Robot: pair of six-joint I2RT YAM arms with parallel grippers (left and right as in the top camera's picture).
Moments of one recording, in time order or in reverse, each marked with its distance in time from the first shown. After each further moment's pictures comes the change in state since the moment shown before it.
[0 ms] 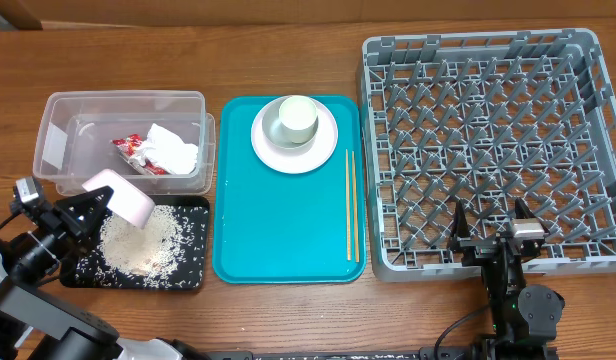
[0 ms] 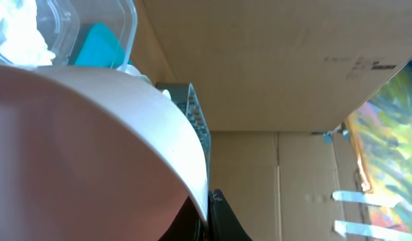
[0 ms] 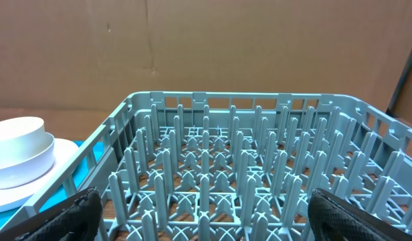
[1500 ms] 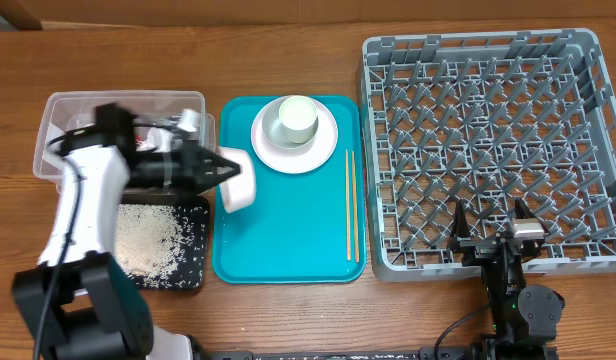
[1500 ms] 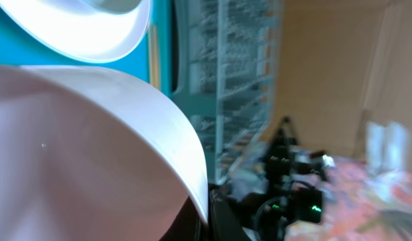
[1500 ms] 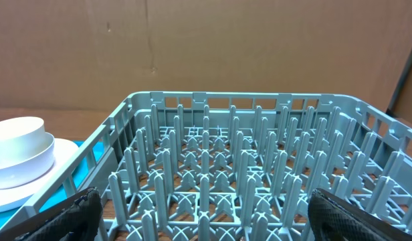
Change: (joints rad) left arm -0.828 -0.004 0.114 0.534 -0.342 -0.663; right arm 0.000 0.000 0.000 0.000 0.000 0.000
